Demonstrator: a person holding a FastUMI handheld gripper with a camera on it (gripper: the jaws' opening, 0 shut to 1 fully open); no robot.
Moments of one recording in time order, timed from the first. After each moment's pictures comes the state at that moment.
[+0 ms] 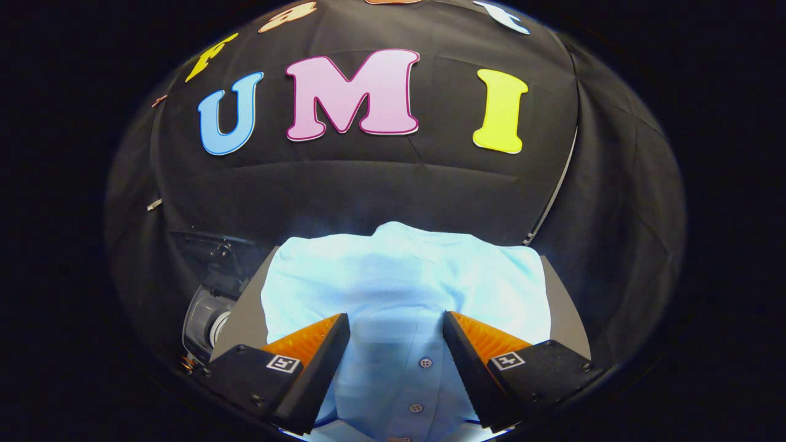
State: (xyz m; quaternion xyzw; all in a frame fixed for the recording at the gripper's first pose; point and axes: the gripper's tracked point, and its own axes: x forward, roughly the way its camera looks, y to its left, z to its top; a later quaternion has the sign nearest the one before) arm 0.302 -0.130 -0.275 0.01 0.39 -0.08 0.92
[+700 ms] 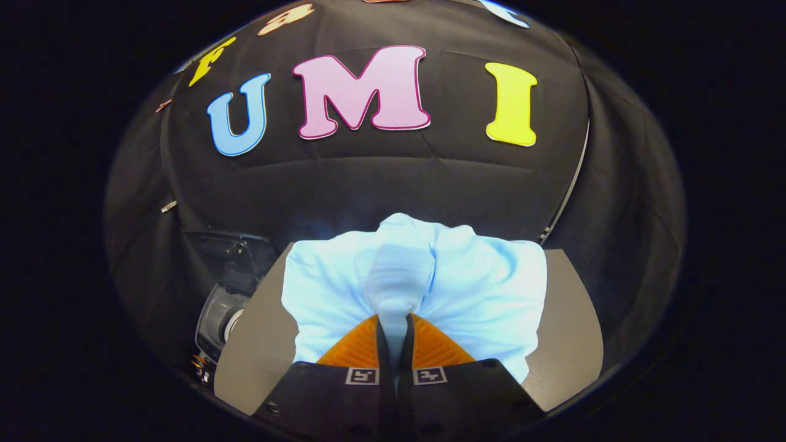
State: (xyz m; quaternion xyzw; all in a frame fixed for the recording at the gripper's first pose) arm 0.295 -0.115 -0.274 0.03 0.40 -0.04 0.92
